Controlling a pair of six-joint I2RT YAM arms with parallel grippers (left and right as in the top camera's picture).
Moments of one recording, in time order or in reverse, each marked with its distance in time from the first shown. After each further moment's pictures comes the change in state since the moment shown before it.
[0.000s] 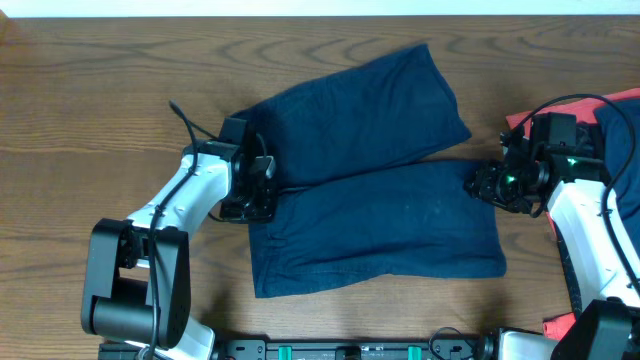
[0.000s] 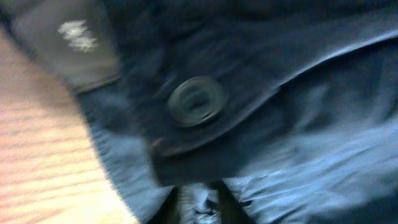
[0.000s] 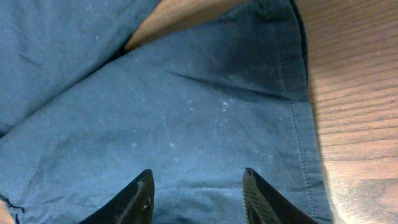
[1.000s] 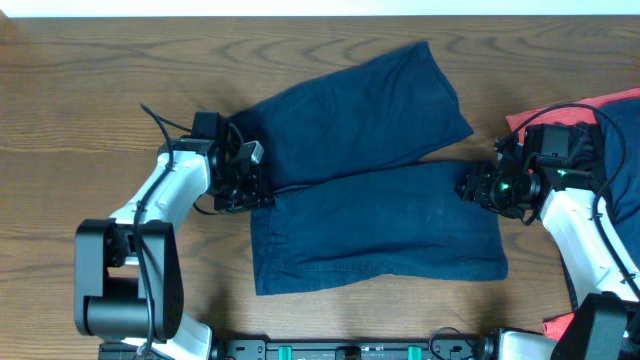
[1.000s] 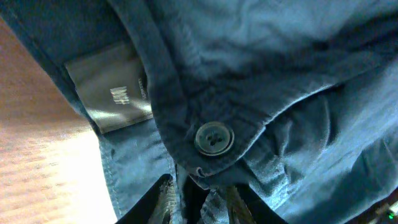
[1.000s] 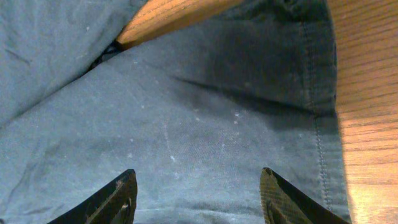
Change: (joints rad) left arm 0.123 0.013 0.008 0.082 0.204 0.032; right arm 0.000 0.001 -0.105 0.142 -0.014 0.000
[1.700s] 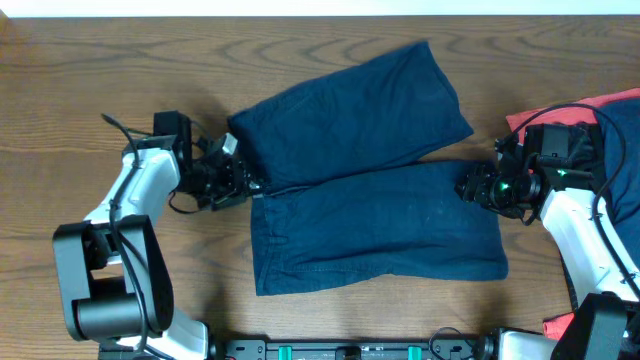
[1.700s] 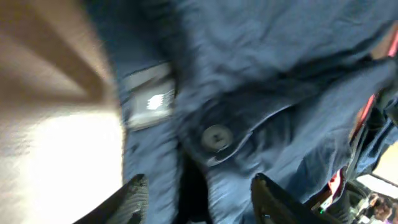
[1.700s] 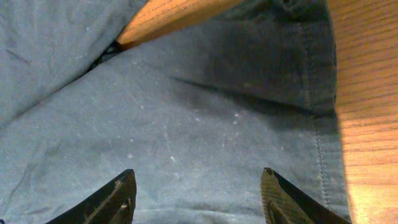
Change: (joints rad) left arm 0.156 0.005 0.024 -0.014 0.187 0.015; right arm 0.000 0.000 0.000 0.002 0.000 0.000
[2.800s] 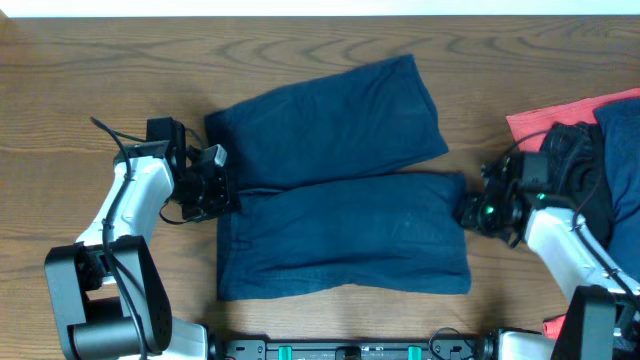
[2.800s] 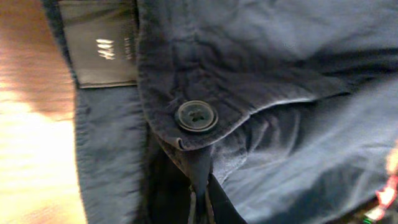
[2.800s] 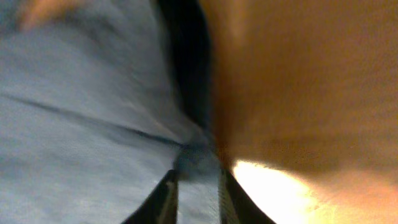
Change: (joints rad) left arm 0.035 -0.082 -0.029 -0.114 -0.229 0.028; right arm 0.035 0.000 -0.235 0.182 0.017 0.047
